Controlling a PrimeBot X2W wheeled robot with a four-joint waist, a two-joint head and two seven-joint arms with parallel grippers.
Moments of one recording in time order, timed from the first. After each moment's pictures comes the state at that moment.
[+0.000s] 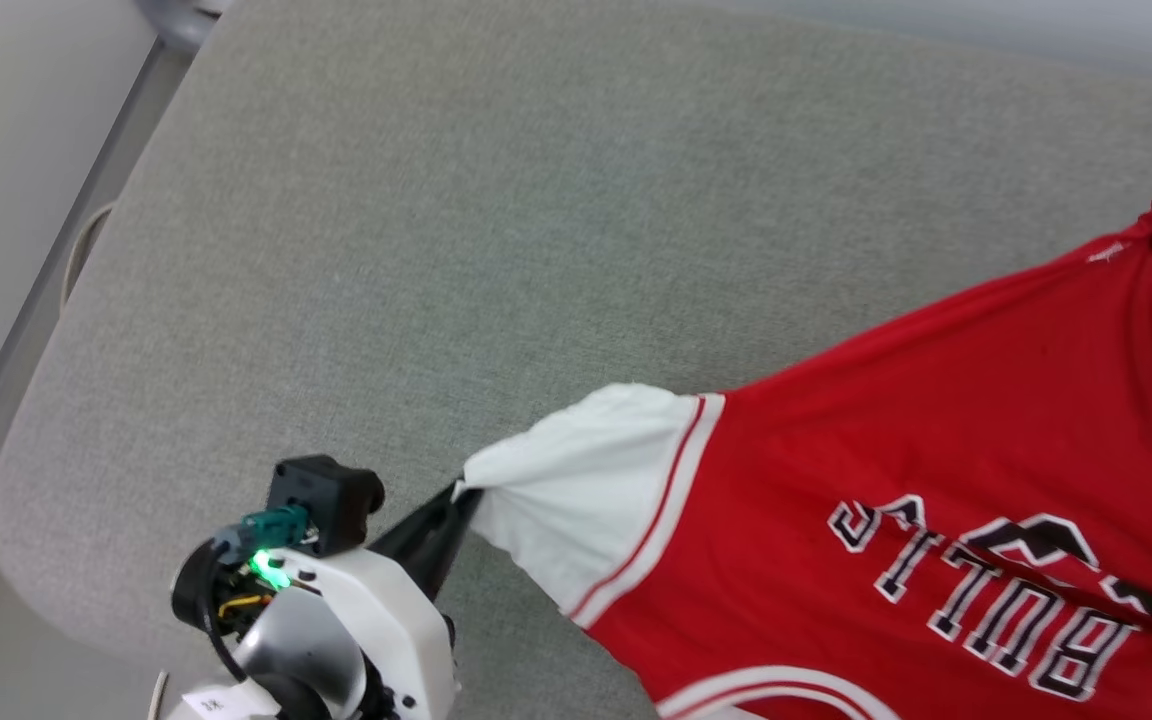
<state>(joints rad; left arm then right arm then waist) -0.09 0.39 -0.41 -0.30 -0.54 0.10 0.42 -0.75 -0.62 0.23 0.41 0.64 0.13 0.78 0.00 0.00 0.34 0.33</state>
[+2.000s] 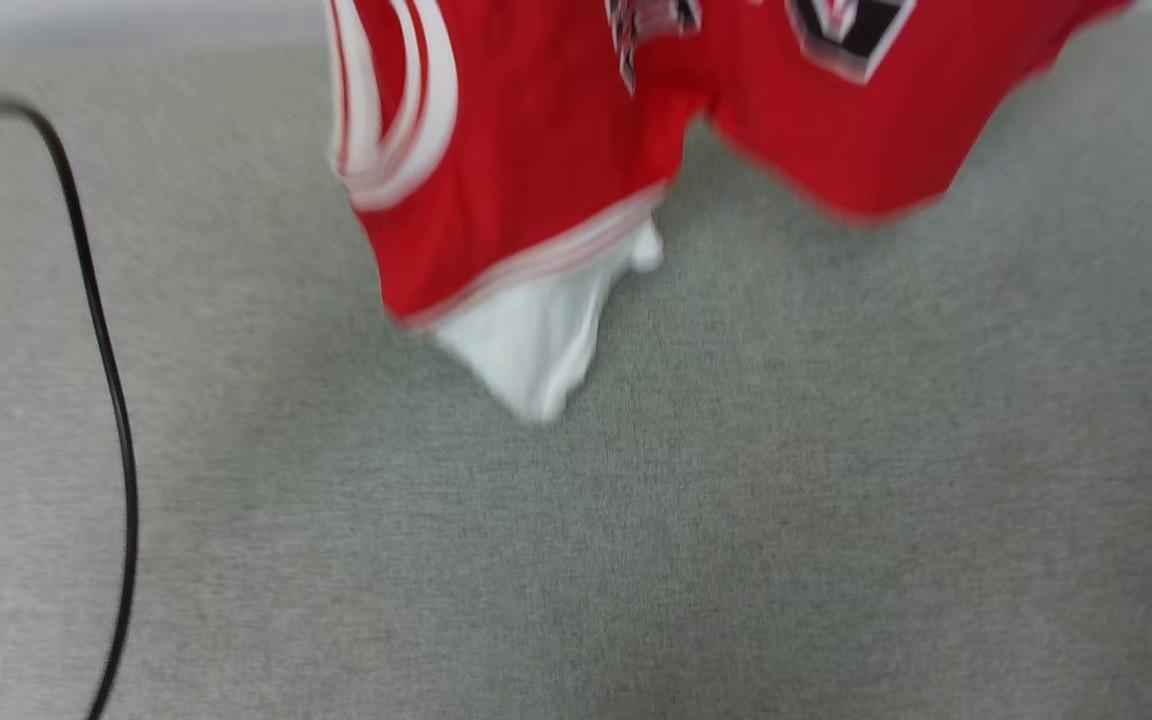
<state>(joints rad) -1.23 0.53 -0.25 -0.10 -0.27 0.02 0.30 -1.04 -0.44 -0.07 0.12 0.49 0.13 0.39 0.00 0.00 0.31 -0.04</state>
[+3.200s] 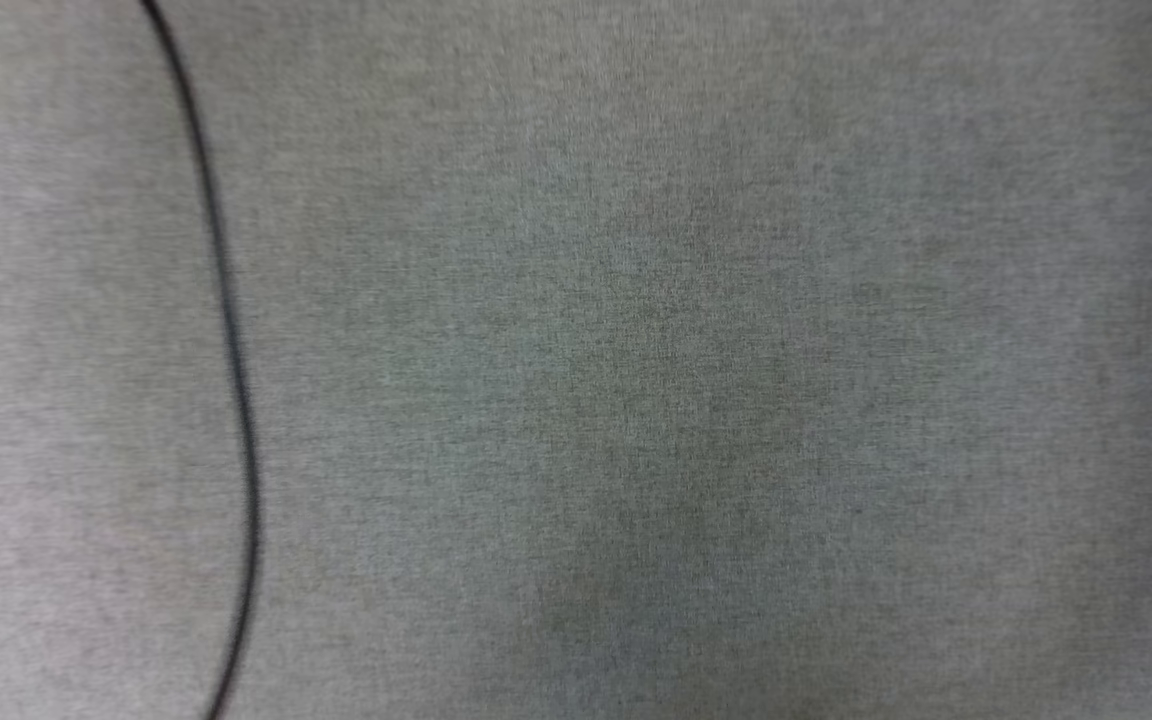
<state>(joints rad) -1.70 0.36 -0.38 0.77 -0.18 -0.08 -0.26 -1.52 -0.28 0.18 0.90 0.40 0.13 -0.21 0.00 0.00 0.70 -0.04</state>
